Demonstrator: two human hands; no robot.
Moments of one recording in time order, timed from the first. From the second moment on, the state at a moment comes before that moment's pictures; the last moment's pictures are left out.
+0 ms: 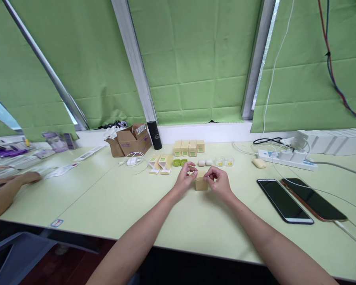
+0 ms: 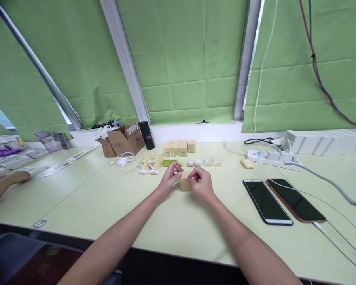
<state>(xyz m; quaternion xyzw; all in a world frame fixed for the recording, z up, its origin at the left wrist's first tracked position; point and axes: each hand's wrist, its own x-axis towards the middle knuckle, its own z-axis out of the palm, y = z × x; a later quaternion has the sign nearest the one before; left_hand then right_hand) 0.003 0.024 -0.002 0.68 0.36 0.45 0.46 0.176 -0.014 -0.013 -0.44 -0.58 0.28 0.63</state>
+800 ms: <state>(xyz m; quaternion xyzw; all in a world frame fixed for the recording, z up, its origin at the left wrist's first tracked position) 0.001 0.028 -0.008 0.71 0.36 0.44 0.42 0.177 -0.013 -0.014 -0.44 -0.56 0.30 0.63</state>
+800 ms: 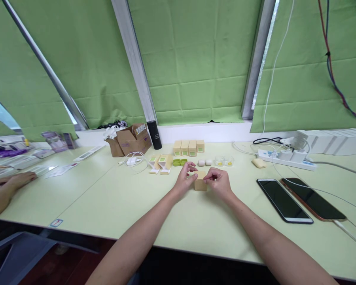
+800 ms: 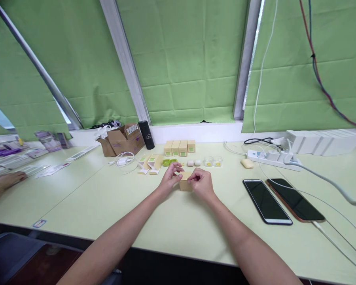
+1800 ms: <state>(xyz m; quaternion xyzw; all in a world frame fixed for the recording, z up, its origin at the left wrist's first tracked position) 0.003 0.034 -0.011 0.66 0.43 0.50 0.37 0.184 -0.004 -0.020 -0.57 -0.56 0.21 0.56</state>
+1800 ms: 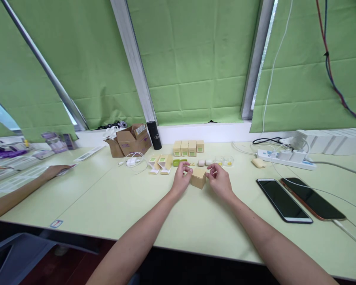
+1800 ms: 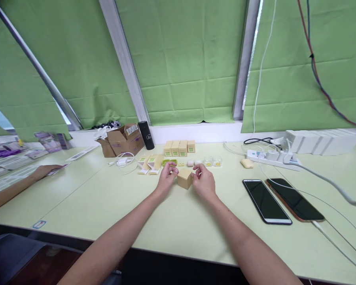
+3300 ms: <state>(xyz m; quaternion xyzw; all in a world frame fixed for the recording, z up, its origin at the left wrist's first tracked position) -0.002 0.031 -0.001 0.68 0.46 0.53 0.19 0.193 0.006 -0.038 -0.62 -0.59 0.19 0.48</state>
